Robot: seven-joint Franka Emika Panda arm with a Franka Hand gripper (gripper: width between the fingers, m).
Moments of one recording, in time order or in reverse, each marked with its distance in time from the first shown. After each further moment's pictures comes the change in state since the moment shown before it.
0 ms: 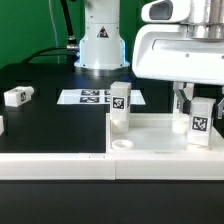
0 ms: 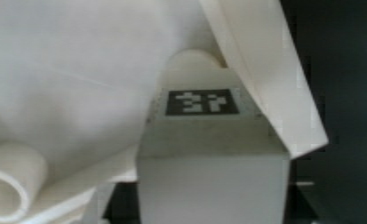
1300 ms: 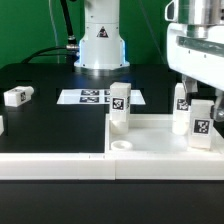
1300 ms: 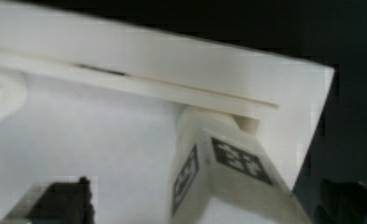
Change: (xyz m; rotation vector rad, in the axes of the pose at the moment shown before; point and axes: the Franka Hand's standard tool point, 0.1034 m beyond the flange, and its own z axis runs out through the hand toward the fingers) arm -0.018 0.000 -0.003 -0.079 -0.087 0.464
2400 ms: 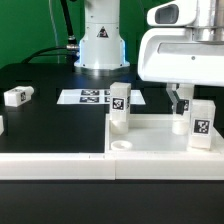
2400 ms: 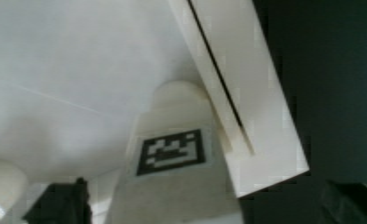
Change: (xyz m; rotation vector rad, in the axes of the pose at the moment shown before) arm 0.000 -0.008 0.004 0.042 0.055 -0.666
